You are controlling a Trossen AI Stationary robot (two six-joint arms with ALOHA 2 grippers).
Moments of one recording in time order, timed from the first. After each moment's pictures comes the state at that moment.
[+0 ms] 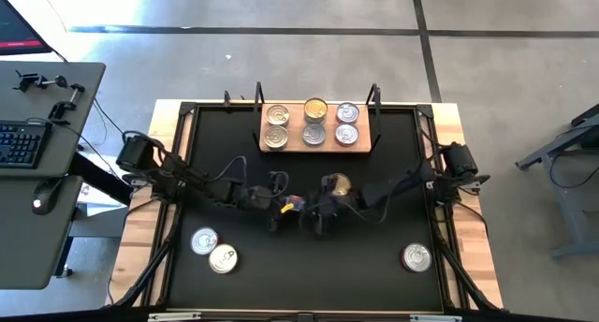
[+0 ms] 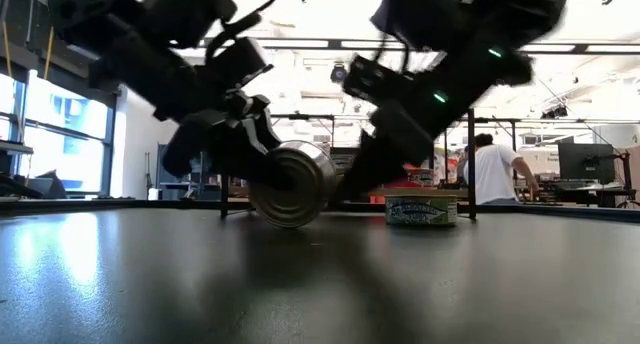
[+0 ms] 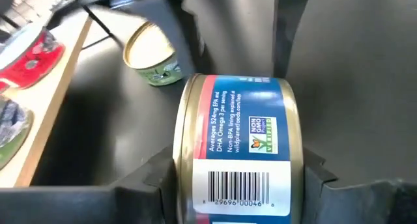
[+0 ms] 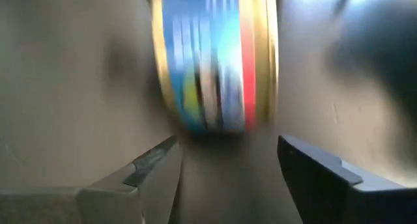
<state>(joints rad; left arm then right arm) -0.20 1.70 0.63 0.47 -0.33 0.27 0.22 1.86 0.90 0.18 0.35 0.19</state>
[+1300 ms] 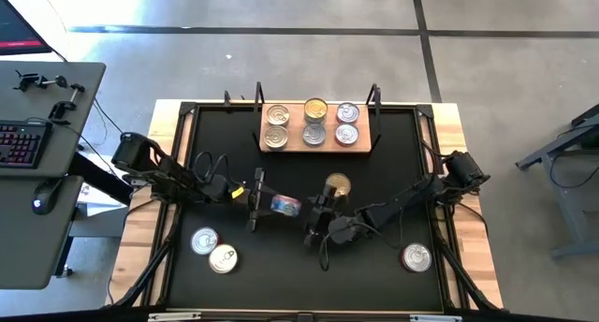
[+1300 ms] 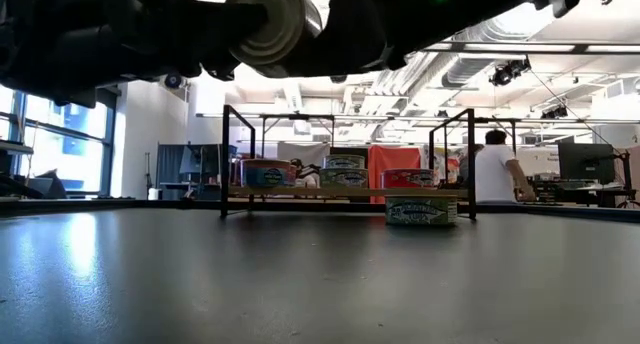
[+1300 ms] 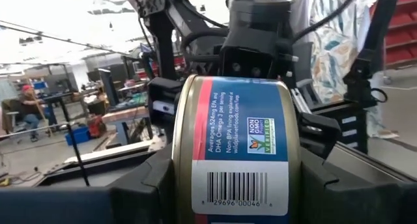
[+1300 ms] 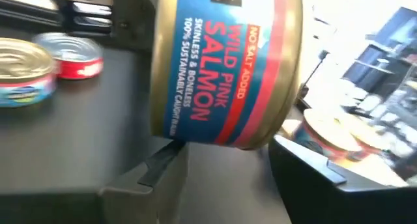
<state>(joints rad) -0.21 1.66 0.32 1.50 -0.06 0.21 0.41 1.86 1.01 0.50 0.84 -0.11</state>
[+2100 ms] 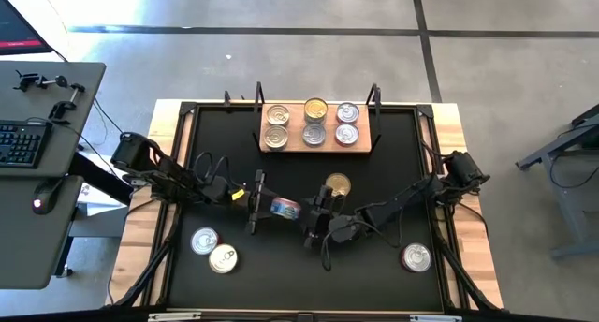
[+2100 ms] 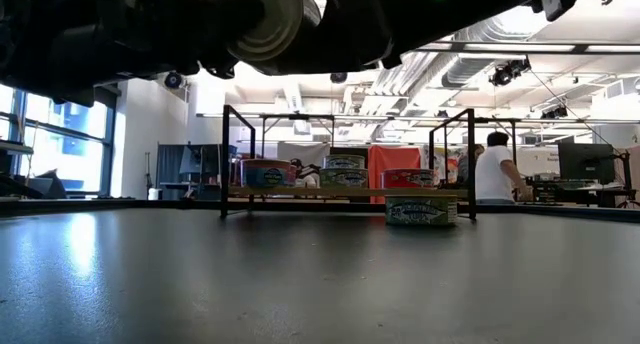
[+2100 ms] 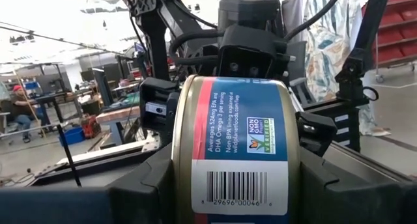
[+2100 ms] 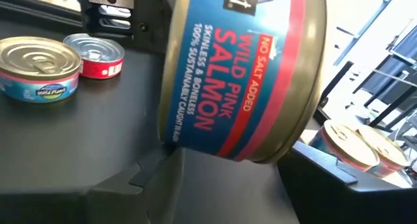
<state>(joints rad) -0.21 1.66 0.33 1.47 -0.06 0.21 0.42 1.86 1.01 0.54 0.76 -0.15</state>
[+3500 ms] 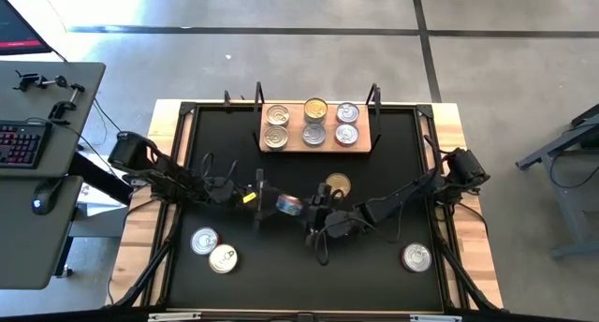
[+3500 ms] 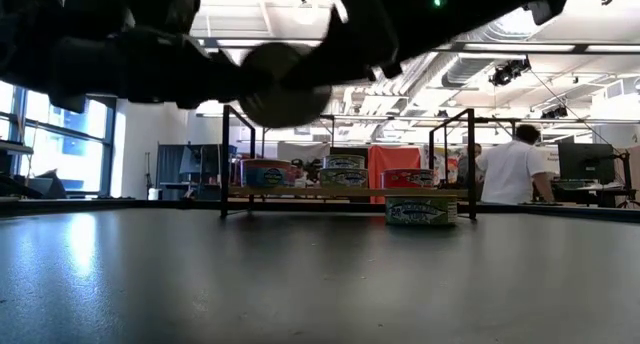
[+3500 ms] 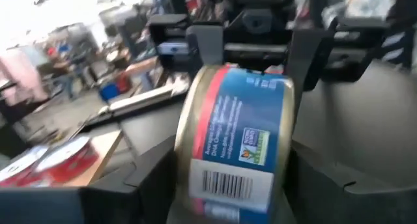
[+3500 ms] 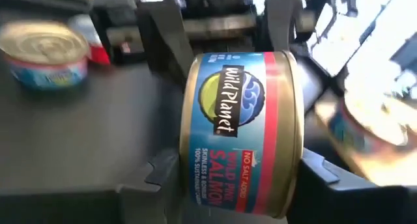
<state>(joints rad) -0.21 1.62 0.32 1.24 -0.20 0.31 0.38 1.84 1.01 0.38 0.67 -0.01</state>
